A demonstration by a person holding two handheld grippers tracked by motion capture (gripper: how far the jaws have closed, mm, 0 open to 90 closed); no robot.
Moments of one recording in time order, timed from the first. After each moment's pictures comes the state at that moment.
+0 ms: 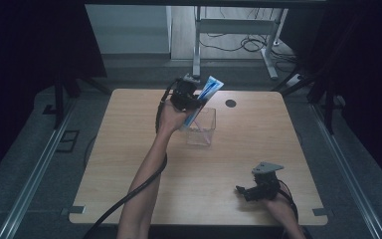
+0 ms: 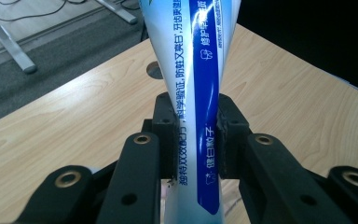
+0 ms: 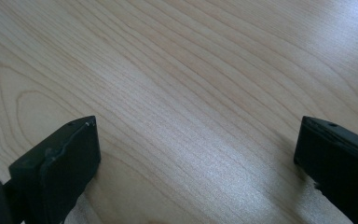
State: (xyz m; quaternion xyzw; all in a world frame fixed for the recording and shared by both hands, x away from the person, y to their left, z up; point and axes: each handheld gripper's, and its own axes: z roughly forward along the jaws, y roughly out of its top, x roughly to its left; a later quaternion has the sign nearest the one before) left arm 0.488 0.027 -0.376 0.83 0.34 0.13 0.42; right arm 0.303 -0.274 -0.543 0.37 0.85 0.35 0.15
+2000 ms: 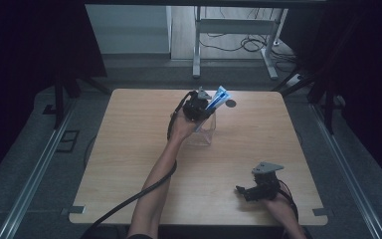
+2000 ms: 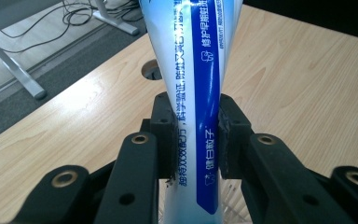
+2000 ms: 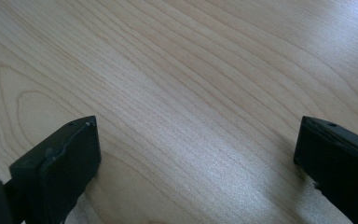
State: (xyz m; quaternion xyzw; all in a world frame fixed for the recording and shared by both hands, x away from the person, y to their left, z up) left arm 0.499 -0.006 -0.439 0.84 0.29 0.19 0.42; right arm 0.303 -0.274 -0.543 0.37 0.85 0.35 0.15
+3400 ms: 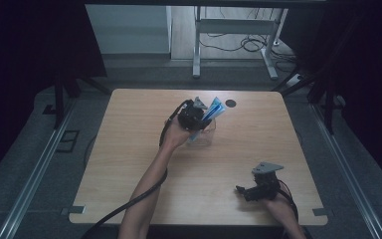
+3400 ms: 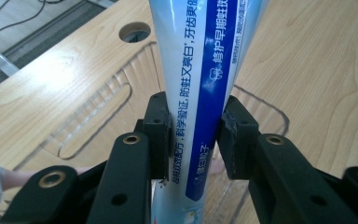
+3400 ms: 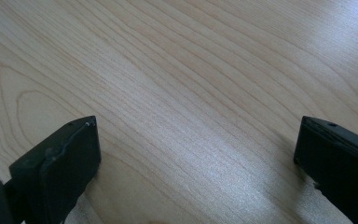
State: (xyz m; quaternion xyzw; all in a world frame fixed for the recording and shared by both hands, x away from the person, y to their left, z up) left arm 0.476 0.010 -0.451 0.87 0.27 0.15 0.39; right arm 0.303 -0.274 -0.543 0.37 0.85 0.35 0.15
